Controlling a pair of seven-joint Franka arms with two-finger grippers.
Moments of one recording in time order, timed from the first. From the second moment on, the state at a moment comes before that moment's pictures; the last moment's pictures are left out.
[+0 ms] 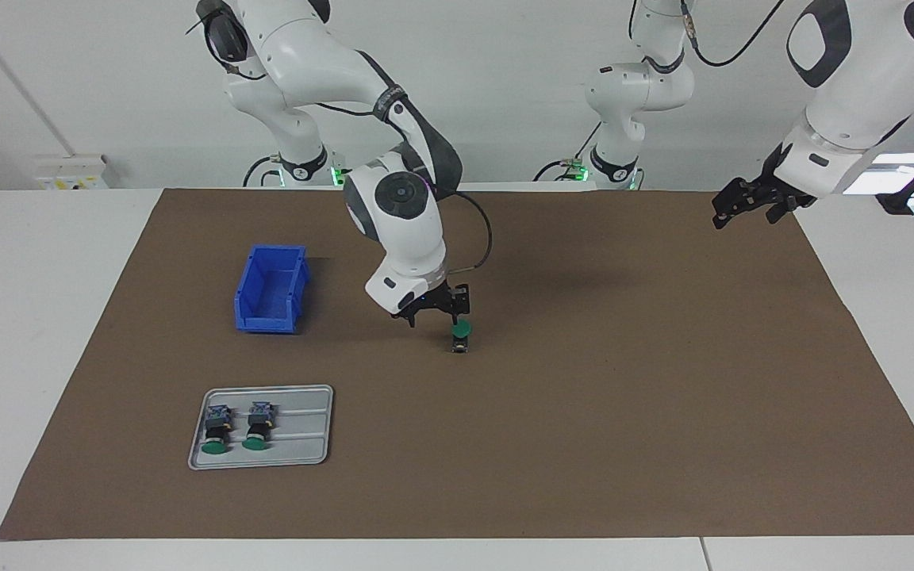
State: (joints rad) left arm -0.05 -0.01 -0.04 -1.63 -0.02 1.48 -0.10; right arm 0.28 0.42 0.27 -1.65 -0.03 2.08 0.55
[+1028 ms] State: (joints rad) left arm -0.05 -0.01 -0.04 -1.63 -0.02 1.48 -0.10; right arm 0.41 0.55 0.18 -1.60 -0.06 2.22 0.55
